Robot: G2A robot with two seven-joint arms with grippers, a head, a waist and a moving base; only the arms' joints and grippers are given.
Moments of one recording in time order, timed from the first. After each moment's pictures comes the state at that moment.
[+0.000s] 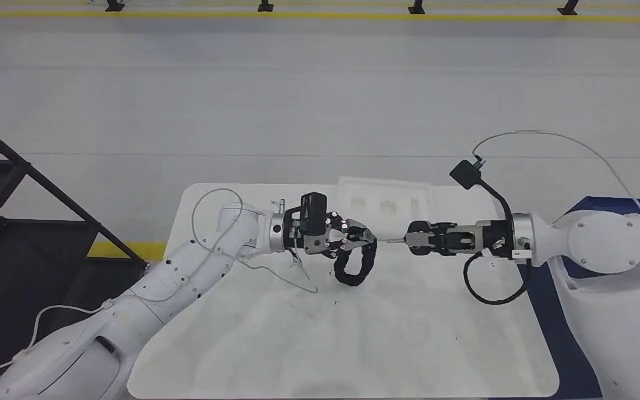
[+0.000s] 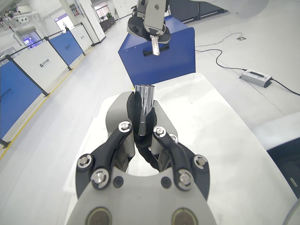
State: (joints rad) left arm 0.62 -1.08 -0.52 -1.25 1.31 -0.83 0.63; right arm -1.07 -0.95 1.45 -1.89 0.10 0.03 1.37
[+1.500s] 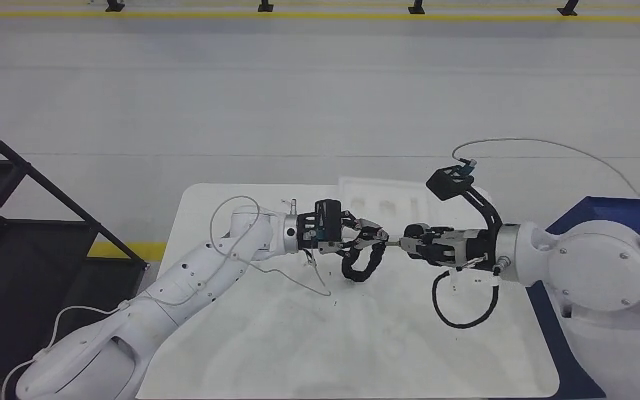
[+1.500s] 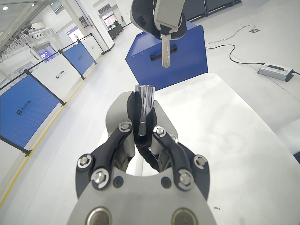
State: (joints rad) left arm 0.64 -1.14 -0.55 -1.24 1.44 -0.71 0.64; right arm -1.01 -0.92 1.35 -2.17 -0.27 0.30 1.37
